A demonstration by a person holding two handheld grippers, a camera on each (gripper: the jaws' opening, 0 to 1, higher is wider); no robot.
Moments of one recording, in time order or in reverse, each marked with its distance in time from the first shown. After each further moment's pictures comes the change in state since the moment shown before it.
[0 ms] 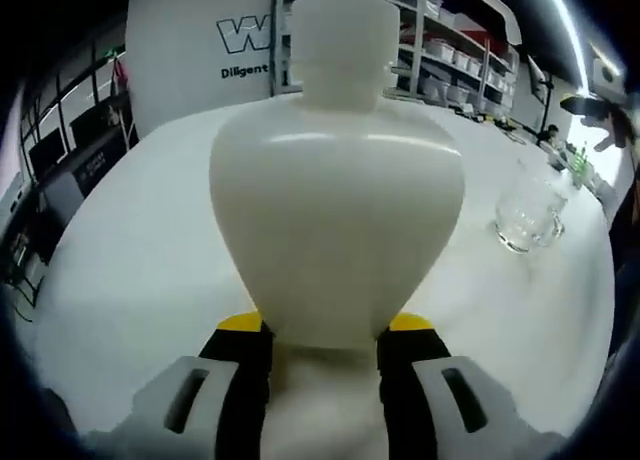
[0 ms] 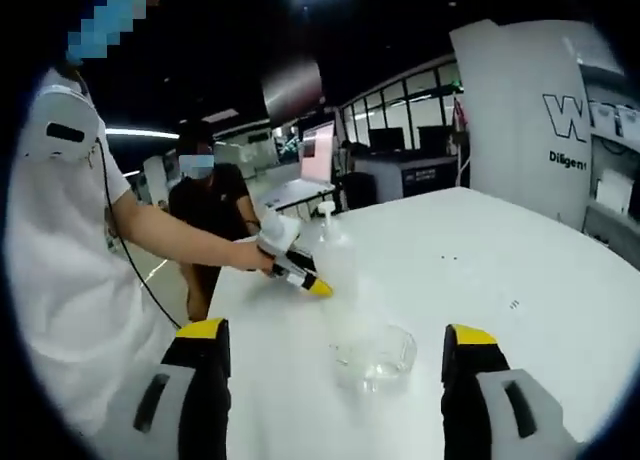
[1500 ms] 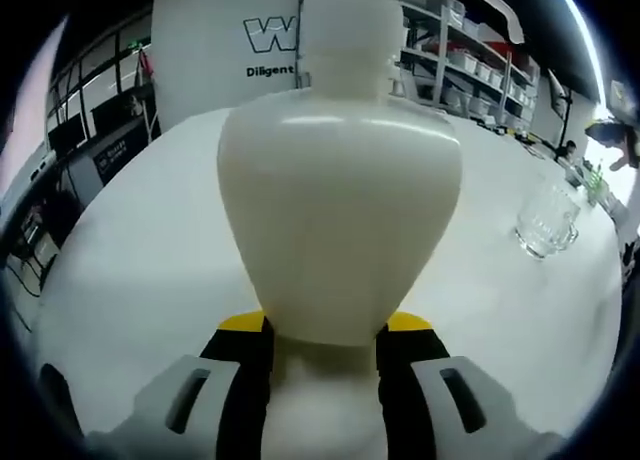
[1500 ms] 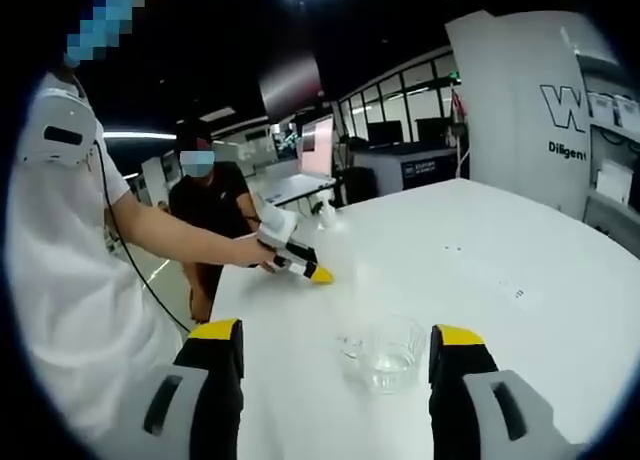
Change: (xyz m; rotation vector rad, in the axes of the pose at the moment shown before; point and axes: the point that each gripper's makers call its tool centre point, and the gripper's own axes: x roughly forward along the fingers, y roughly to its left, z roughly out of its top) left arm -0.011 0.033 -0.009 -0.082 -0.045 0.082; right arm 0.004 0.008 -0.006 0.041 0.014 0.008
